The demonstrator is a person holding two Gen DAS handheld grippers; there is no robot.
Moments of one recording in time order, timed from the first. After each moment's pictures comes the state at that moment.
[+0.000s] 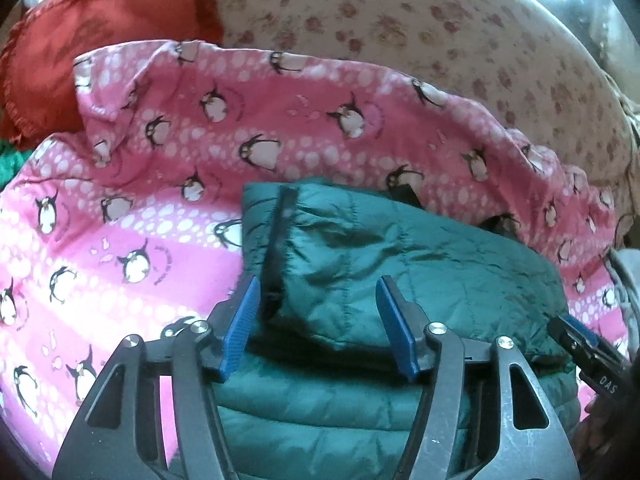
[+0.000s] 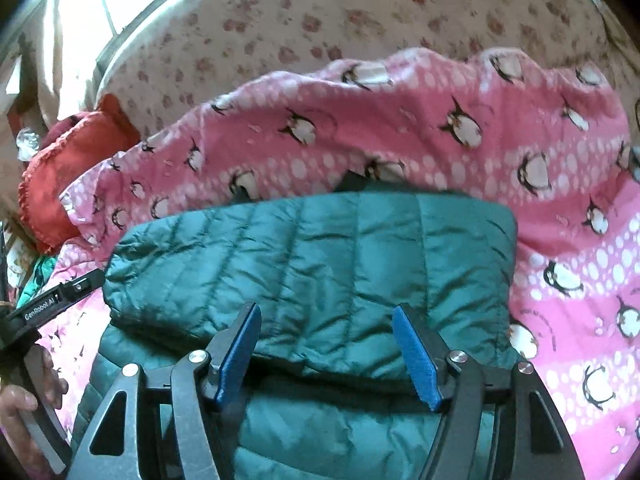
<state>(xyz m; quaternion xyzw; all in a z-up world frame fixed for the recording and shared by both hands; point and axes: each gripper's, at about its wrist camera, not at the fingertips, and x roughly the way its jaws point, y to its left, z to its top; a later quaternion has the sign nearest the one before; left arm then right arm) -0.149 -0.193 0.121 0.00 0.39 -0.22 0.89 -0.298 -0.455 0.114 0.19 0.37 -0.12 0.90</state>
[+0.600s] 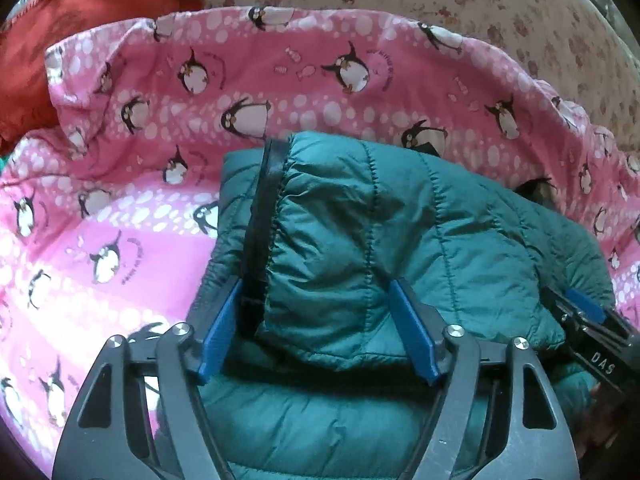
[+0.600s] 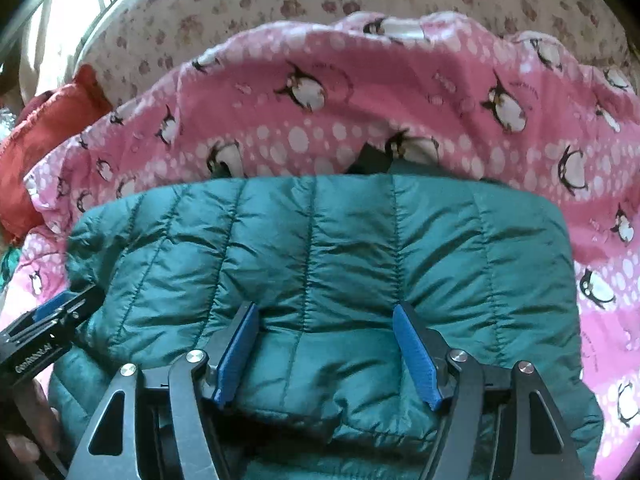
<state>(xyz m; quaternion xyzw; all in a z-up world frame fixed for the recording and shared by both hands) -0.127 -0.217 0.067 0.04 0.41 -0.20 0.89 -0.239 -0.453 0.067 0.17 0.41 -0.16 0.88</state>
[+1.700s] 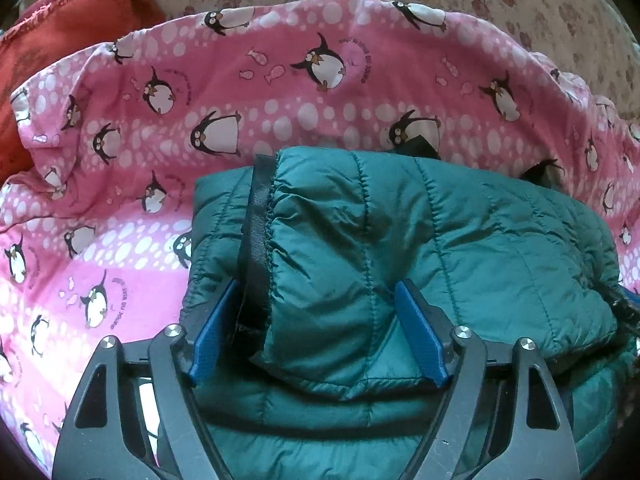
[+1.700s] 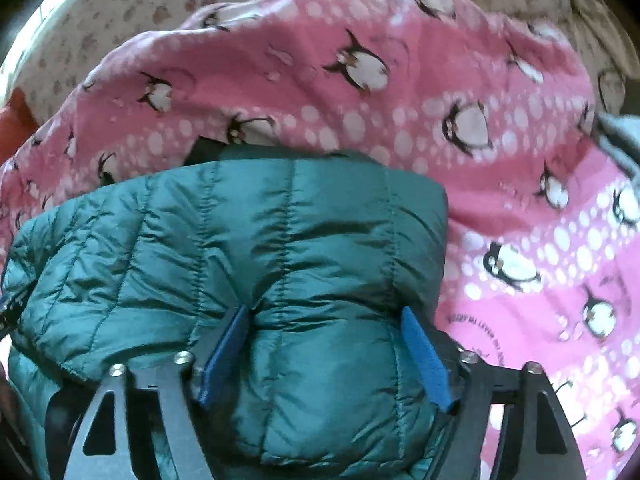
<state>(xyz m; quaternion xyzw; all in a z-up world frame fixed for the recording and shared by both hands) -0.107 -0.239 0.065 0.10 0.40 -0.22 0.88 -0.286 -0.534 0.060 0.19 0.44 -0.25 0.84</state>
